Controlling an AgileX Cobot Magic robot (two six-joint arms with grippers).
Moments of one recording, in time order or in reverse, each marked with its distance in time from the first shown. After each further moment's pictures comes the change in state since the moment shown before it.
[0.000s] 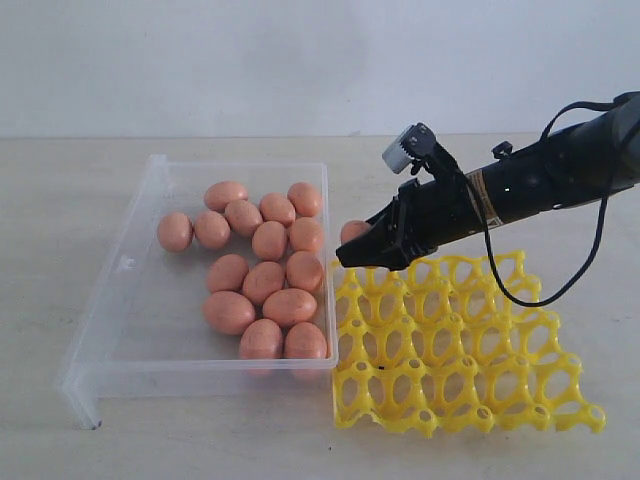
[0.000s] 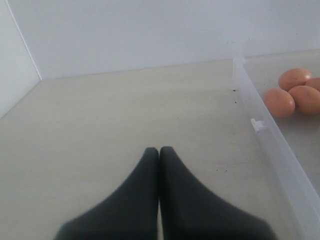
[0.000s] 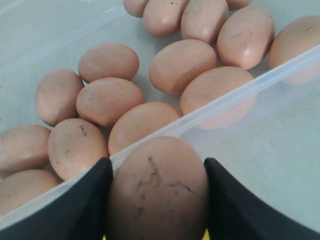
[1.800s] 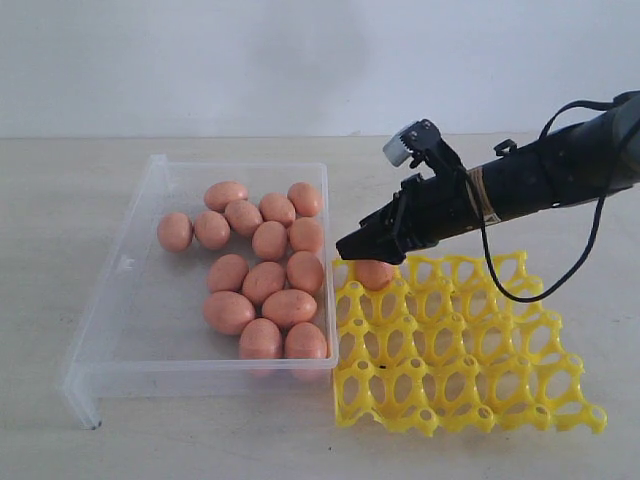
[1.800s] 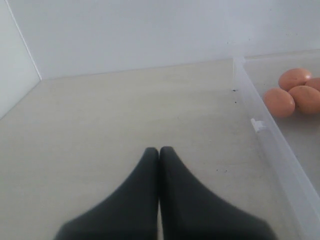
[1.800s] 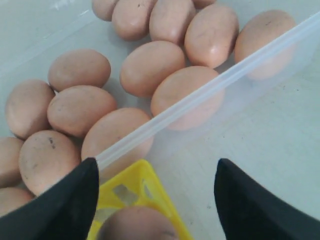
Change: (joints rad) left arm 0.000 0.000 0.000 0.000 0.000 0.000; right arm 0.002 -0.005 0.000 0.050 0.066 0.037
